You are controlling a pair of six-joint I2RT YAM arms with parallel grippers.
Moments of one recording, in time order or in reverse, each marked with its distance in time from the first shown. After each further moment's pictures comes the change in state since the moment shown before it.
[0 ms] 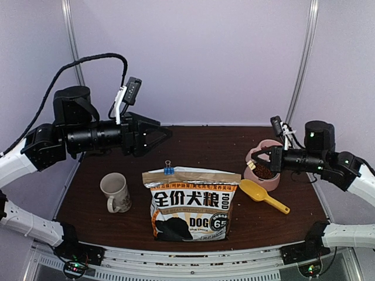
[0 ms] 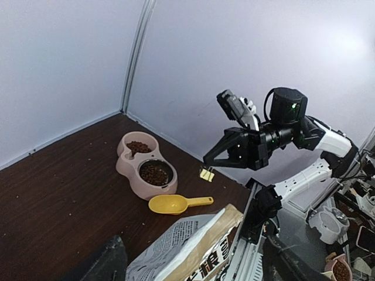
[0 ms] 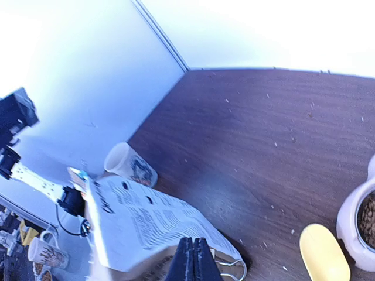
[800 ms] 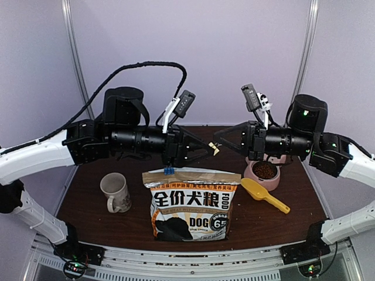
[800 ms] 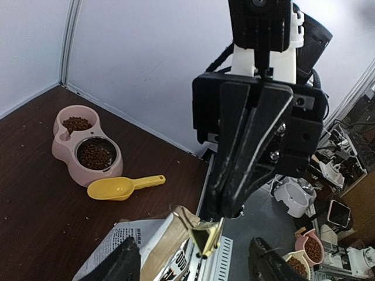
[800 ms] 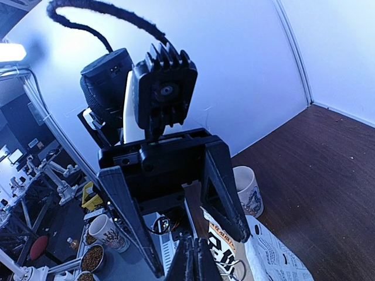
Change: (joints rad) left arm -0.076 0.294 0.135 0.079 0.222 -0.046; right arm 0.318 0.251 0.272 0.298 -0.125 -0.018
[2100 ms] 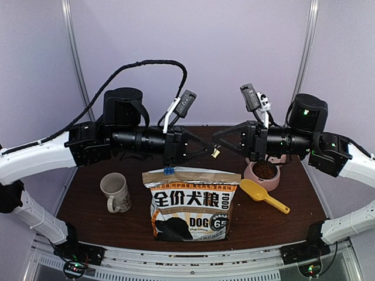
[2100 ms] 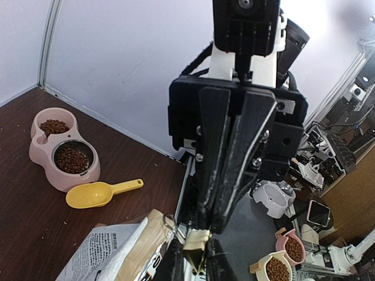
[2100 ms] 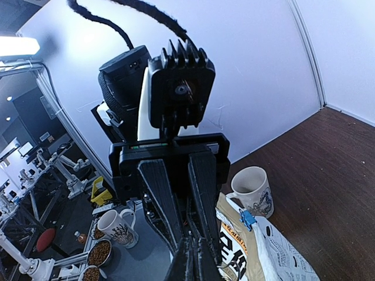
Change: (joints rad) left arm -0.002 0.004 -0.023 0.078 0.092 -0.047; right arm 0.012 0.011 0.002 0.030 -0.052 -0.002
